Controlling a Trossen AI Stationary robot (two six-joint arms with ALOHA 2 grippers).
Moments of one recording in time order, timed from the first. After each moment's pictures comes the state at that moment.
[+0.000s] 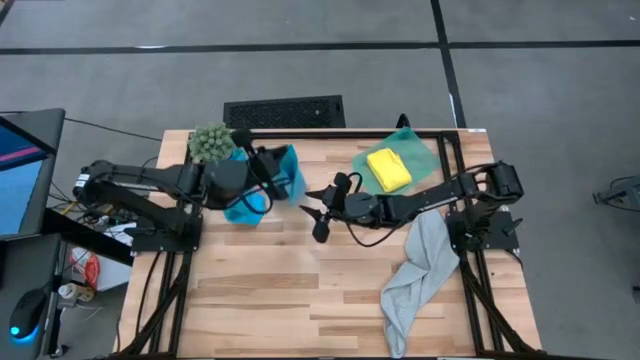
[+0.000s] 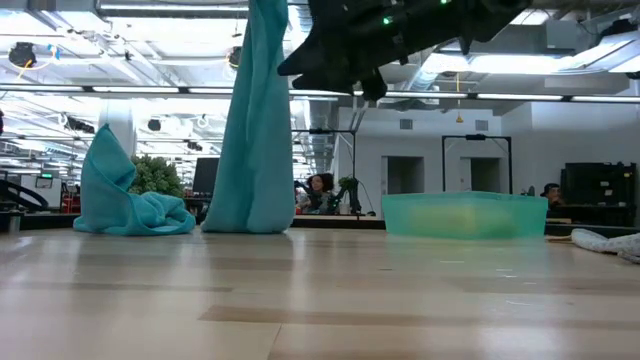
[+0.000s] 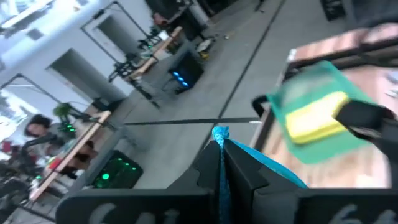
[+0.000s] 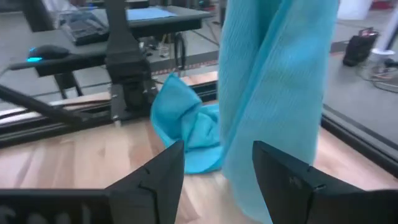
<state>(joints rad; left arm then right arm) -0.10 1.23 1.25 -0.29 -0.89 0.41 0.10 1.74 1.01 0.48 0.42 0.11</state>
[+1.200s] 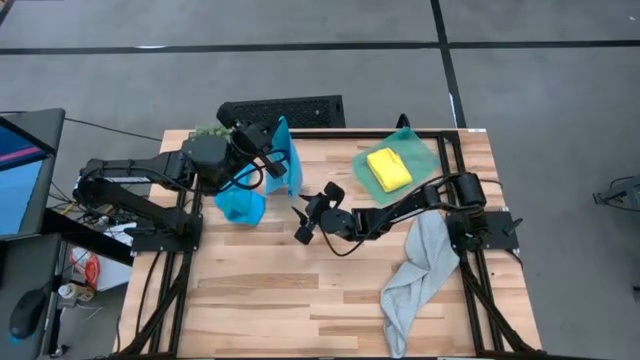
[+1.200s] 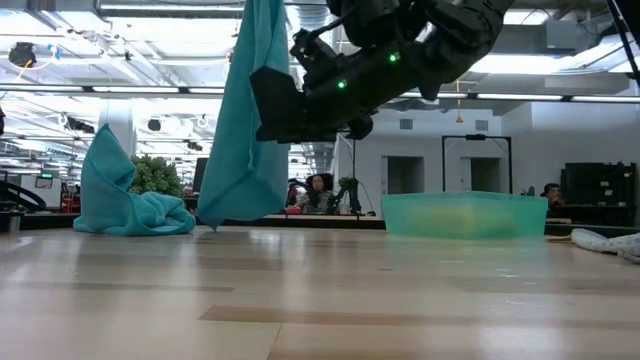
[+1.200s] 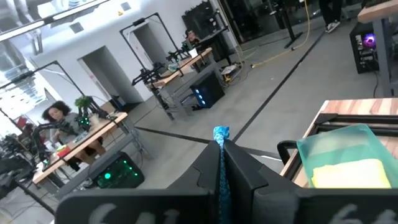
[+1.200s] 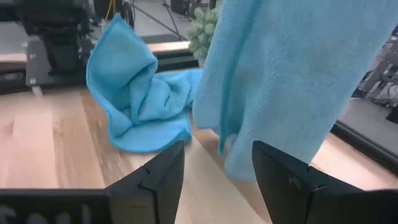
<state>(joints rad) -0.03 1.23 1.39 -0.22 -0.90 0.40 0.13 2.02 1.14 0.53 0.66 0.07</state>
